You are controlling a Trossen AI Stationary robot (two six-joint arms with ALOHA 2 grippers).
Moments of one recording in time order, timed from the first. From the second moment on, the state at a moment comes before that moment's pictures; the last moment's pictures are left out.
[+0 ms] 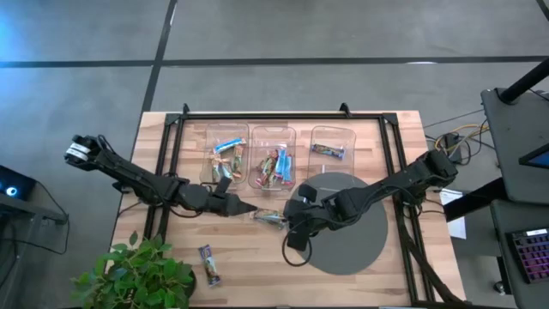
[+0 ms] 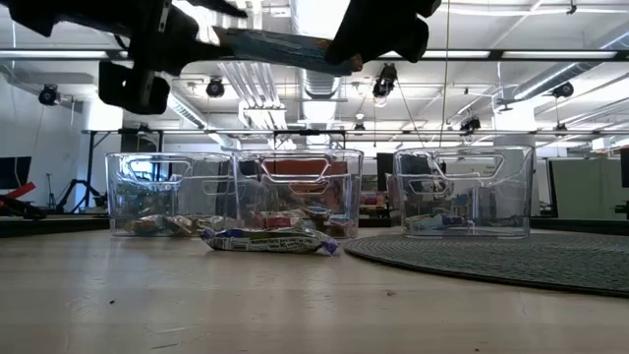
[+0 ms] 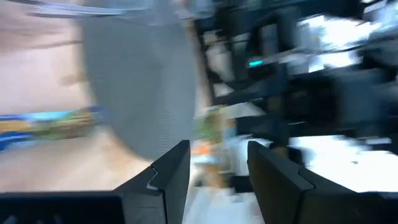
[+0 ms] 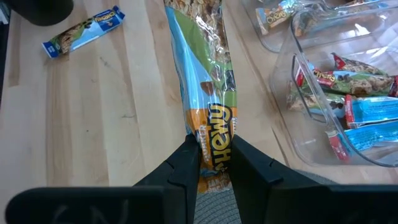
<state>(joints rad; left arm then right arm) -0.34 1.12 0.55 0.32 -0.29 -1.46 0.37 1.74 1.39 -0.55 0.37 0.53</state>
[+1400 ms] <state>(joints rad) -0.33 1.30 0.63 0.40 -0.28 -1.45 0.36 1.75 1.39 -0.54 0.38 0.52</state>
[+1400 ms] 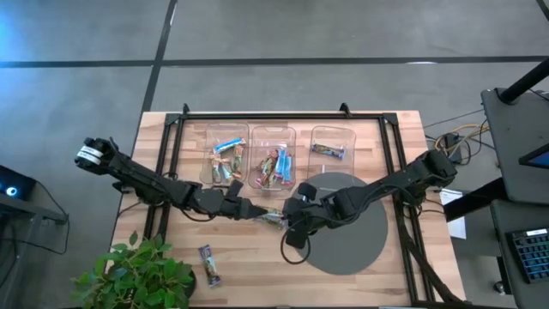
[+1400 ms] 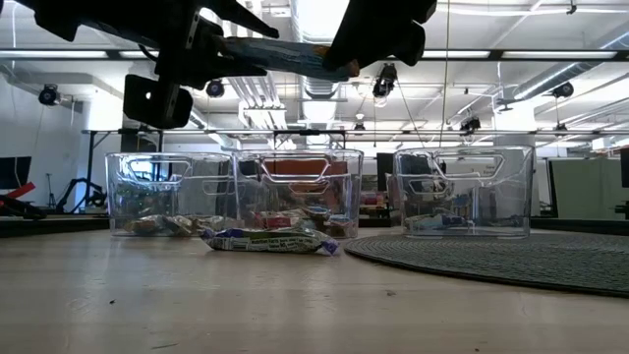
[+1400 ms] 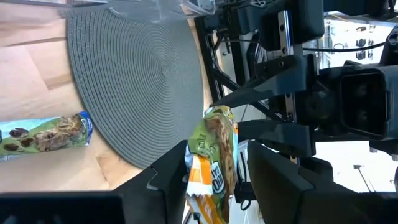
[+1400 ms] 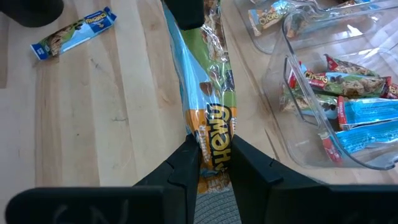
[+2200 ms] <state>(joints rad) -0.31 1.30 0.63 0.40 -0.28 -1.43 0.36 1.75 1.39 -0.54 0.39 0.52</state>
